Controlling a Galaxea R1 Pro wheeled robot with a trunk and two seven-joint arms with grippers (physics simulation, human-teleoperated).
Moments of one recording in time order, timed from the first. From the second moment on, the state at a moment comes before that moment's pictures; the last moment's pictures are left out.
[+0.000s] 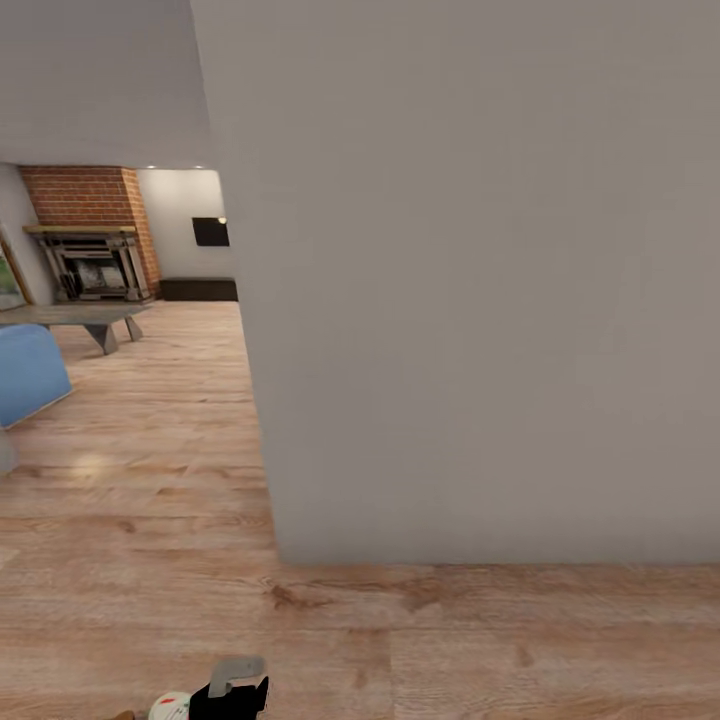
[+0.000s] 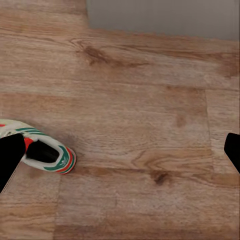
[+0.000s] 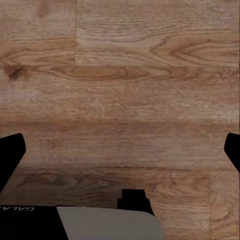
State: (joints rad) left arm -0.26 -0.02 0.00 -0.50 0.06 -0.06 0.00; right arm -0.01 0.01 0.00 -0.56 0.01 0.01 0.00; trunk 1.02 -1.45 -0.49
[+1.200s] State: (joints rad) left arm -0.26 -0.02 0.00 -0.50 0.06 -0.06 0.00; right arm -0.01 0.01 0.00 -0.56 0.01 0.01 0.00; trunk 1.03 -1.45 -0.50
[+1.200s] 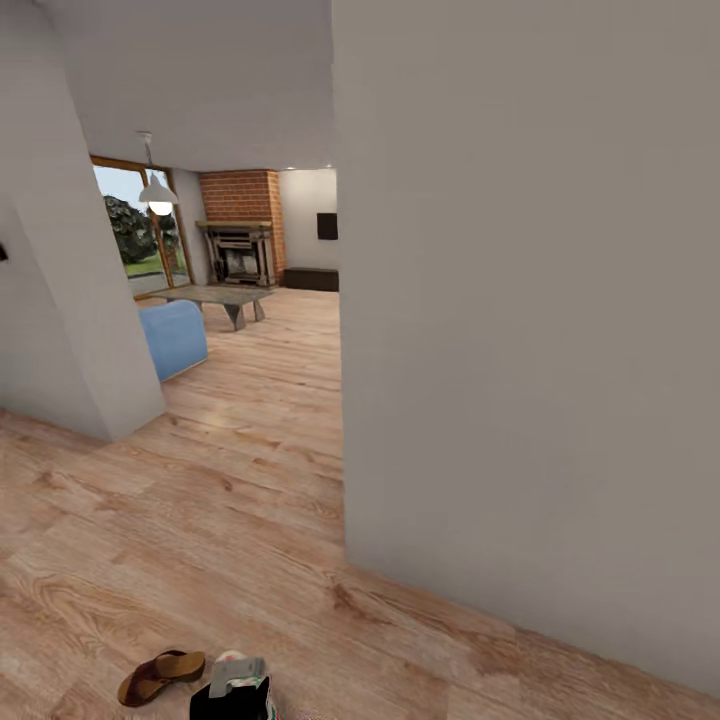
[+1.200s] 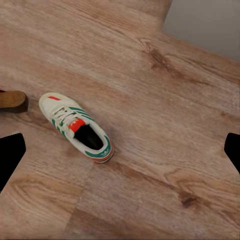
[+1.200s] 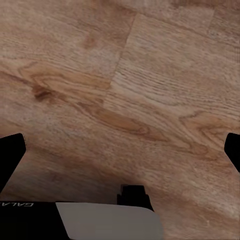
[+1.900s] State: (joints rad) left arm -0.26 -0.02 0.00 -0.50 0.06 -0.06 0.00; right arm -0.01 0.01 0.00 -0.56 0.01 0.01 0.00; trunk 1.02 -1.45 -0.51
